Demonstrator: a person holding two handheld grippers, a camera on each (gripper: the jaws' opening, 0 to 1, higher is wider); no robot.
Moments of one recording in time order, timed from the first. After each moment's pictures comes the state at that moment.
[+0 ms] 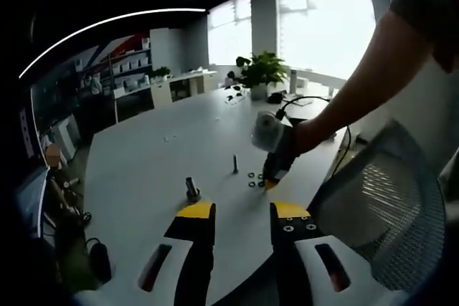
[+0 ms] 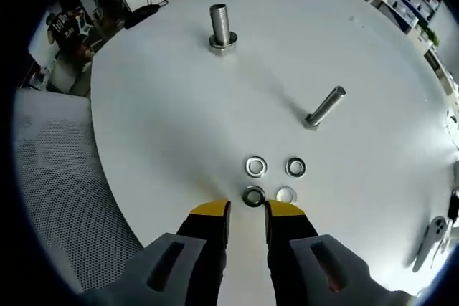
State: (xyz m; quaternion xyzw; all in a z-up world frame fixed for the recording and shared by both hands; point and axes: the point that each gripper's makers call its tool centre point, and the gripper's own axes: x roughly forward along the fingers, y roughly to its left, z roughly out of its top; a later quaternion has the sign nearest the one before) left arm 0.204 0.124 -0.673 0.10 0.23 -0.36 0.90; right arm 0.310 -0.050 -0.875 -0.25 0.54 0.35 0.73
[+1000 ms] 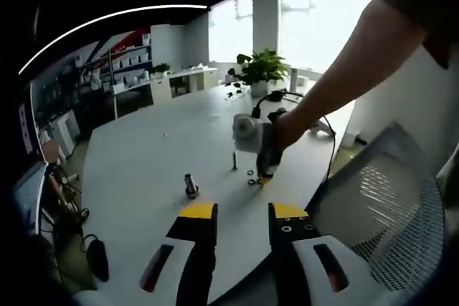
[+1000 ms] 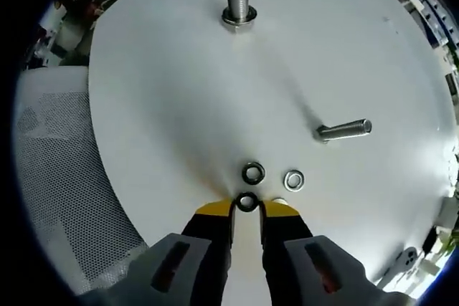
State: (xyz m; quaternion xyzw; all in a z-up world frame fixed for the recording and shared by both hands) left arm 0.205 0.125 -0.676 0.10 0.24 -0.36 0.89; right arm 0.317 -0.052 -0.878 -0.34 0.58 0.37 0.64
